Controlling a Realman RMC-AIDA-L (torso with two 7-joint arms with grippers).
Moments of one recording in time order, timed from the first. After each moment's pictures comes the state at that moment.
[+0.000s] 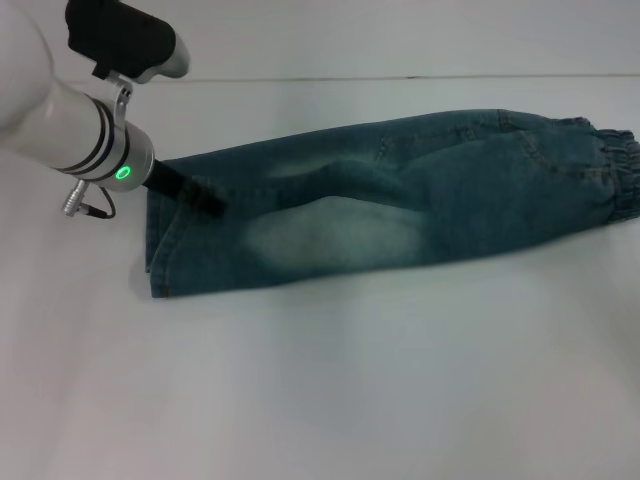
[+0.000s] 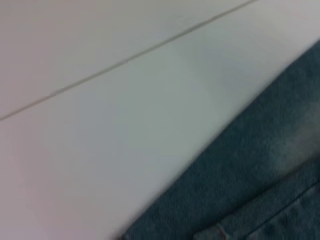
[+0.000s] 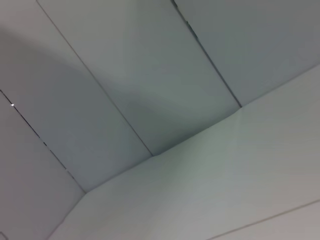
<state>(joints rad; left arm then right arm) -0.90 -2.13 1.08 0.66 2.86 0.88 -2.53 0.33 2.04 -0.23 -0.71 -1.83 -1.42 1.73</state>
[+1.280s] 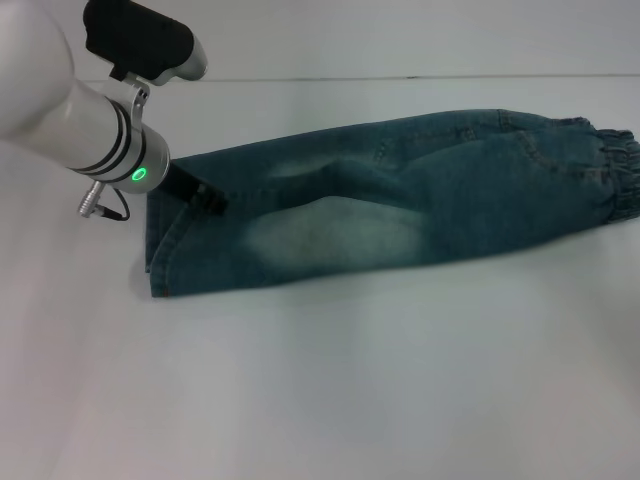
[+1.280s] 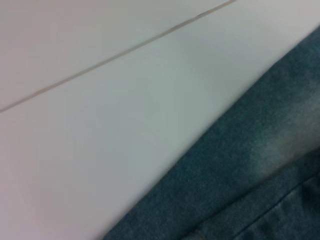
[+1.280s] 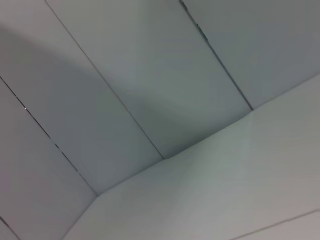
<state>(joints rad) -0.92 -2.14 1.10 0.64 2.86 0.89 -2.56 0.33 2.04 -0.23 -0.71 -1.82 -1.46 1.73</state>
